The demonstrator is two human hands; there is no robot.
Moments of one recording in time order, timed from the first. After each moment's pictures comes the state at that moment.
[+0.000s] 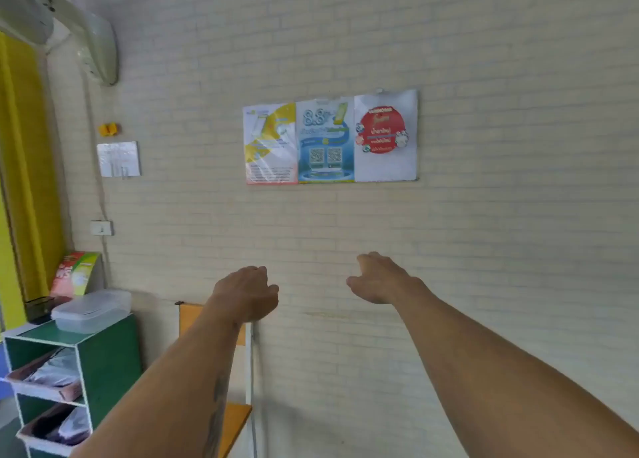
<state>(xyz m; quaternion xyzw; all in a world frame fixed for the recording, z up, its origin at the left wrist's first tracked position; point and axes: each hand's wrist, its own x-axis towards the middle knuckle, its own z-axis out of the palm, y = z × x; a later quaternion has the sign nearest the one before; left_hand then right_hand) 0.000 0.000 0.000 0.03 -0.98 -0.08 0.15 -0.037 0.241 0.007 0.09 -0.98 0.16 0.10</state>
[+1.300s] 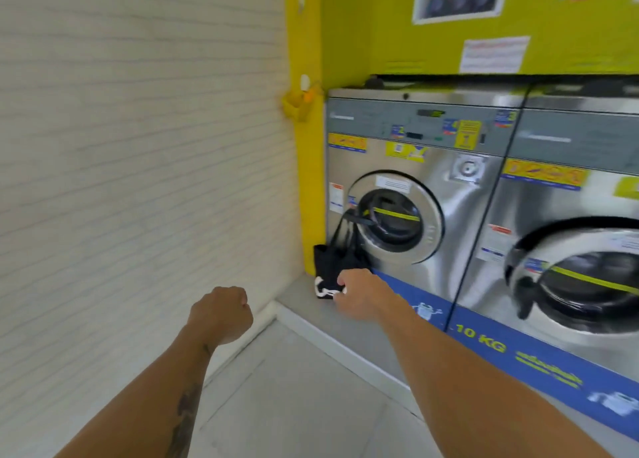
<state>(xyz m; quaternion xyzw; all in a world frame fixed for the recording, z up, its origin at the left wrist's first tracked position) 0.080 0.780 -0.206 -0.47 -0.88 -0.08 -0.05 0.294 0.932 -0.209 -0.44 -0.88 0.20 0.04</state>
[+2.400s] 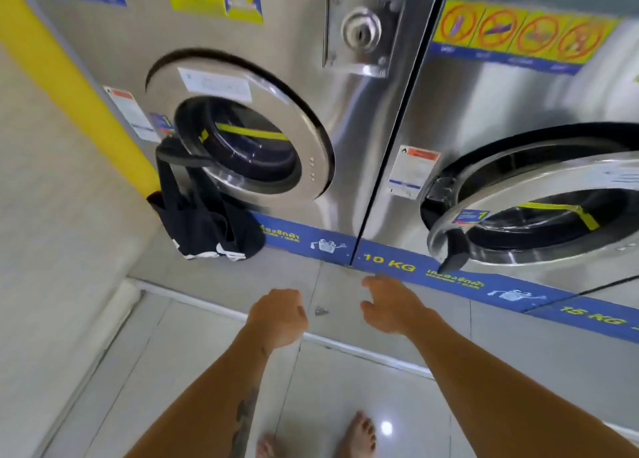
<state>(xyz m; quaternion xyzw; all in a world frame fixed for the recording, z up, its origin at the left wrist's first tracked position) 0.293 1.248 -0.444 -0.63 -0.72 0.05 -0.29 0.510 1.289 -0.451 -0.61 -0.73 0.29 -0.11</state>
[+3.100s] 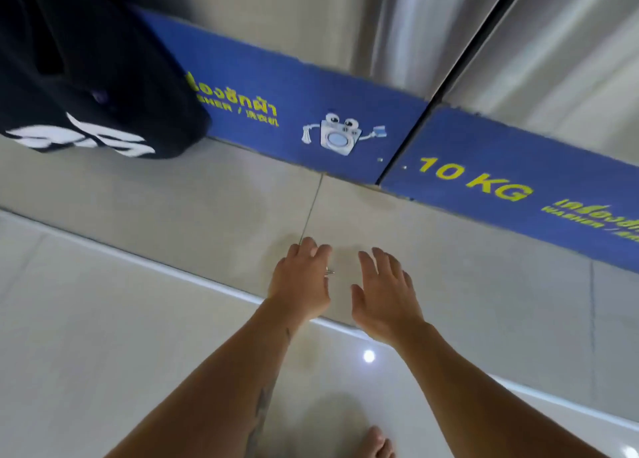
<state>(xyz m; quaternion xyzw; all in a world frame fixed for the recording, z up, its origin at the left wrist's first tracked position) 0.336 1.342 -0.925 -0.69 -0.66 0.02 -0.28 0.494 1.334 -0.917 -0.63 -0.74 0.22 -0.12</state>
